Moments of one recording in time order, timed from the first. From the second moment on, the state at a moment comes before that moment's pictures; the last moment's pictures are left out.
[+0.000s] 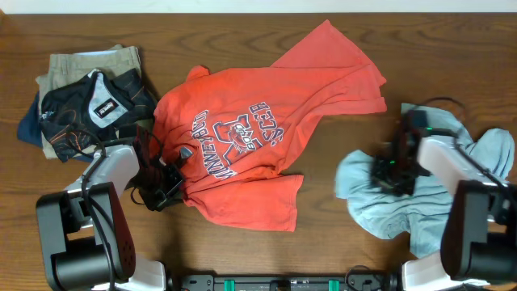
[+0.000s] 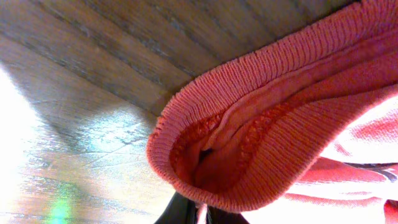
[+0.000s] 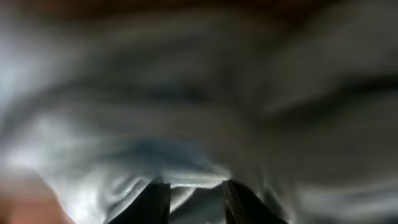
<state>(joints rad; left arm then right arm) 0.18 1.68 0.81 -0.87 0.36 -0.45 -0.14 1.70 0.87 -0.82 -0.10 0.42</state>
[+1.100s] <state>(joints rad) 0.18 1.54 0.81 -1.08 0.25 -0.39 -0.42 1.75 1.16 -0.71 -0.40 0.11</state>
